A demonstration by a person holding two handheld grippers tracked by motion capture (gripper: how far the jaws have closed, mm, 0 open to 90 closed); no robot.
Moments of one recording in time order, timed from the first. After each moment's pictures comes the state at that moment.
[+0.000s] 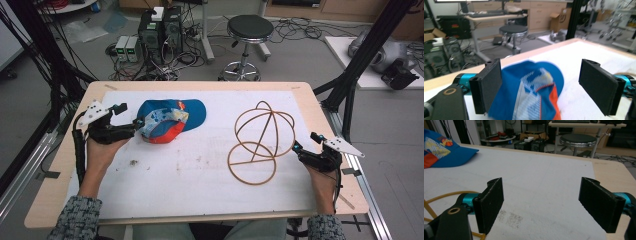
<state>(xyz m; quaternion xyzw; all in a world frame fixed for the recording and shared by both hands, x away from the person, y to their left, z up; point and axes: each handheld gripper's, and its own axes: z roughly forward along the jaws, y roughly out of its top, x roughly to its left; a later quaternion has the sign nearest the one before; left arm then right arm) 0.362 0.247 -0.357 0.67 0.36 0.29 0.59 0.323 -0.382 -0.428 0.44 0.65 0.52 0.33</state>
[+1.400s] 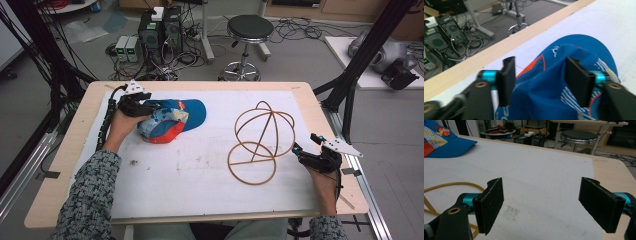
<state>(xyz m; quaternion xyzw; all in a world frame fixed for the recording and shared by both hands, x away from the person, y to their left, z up) 0.478 0.218 -0.388 0.78 0.35 0.27 0.45 0.324 -0.383 -0.432 0.43 0.68 0.50 0.33</state>
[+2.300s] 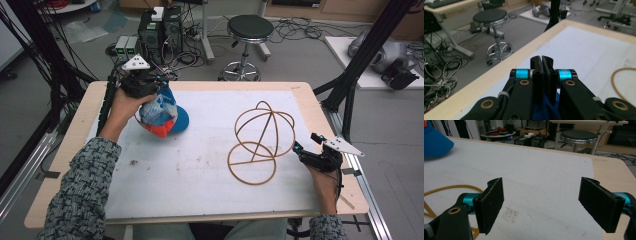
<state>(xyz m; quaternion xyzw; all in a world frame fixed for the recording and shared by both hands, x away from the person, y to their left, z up) 0.458 0.179 -0.283 0.77 0.29 0.23 0.52 0.326 -0.386 -0.432 0.44 0.67 0.51 0.32</state>
